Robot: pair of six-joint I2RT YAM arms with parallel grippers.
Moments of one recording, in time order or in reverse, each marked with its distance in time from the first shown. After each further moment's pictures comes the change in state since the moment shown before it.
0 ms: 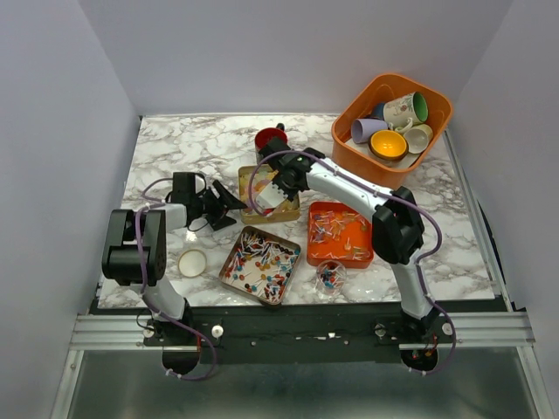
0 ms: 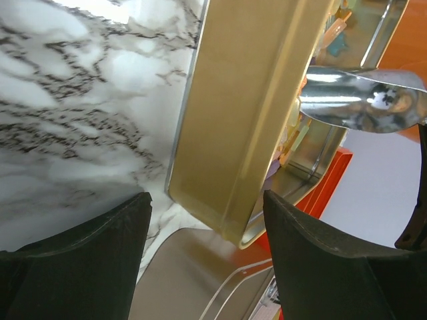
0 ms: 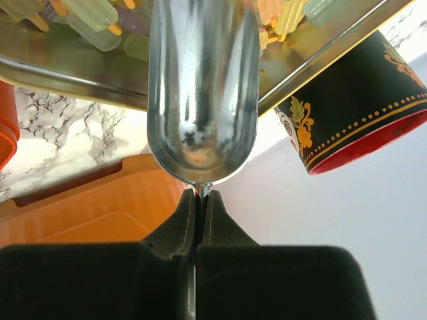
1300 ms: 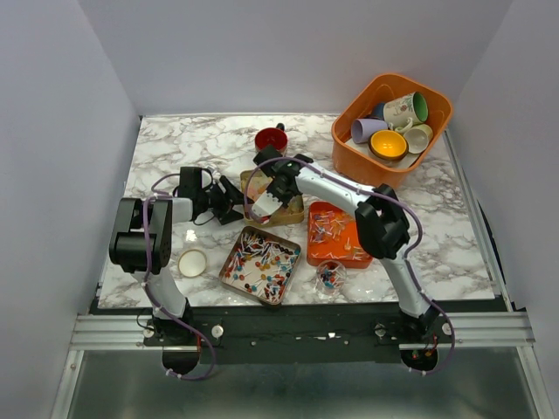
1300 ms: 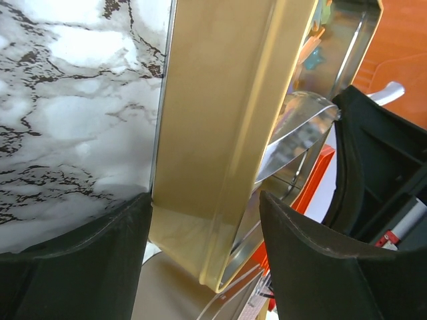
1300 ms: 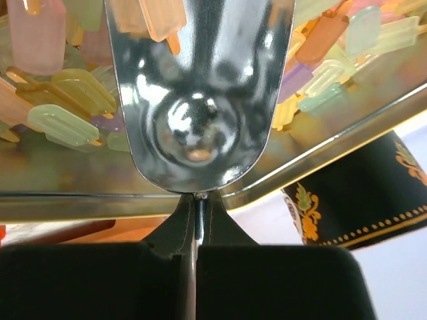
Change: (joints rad) left arm -0.041 0.110 0.078 0.065 0.064 -0.056; right arm 0.004 0.124 0.031 0.039 -0.085 -0.055
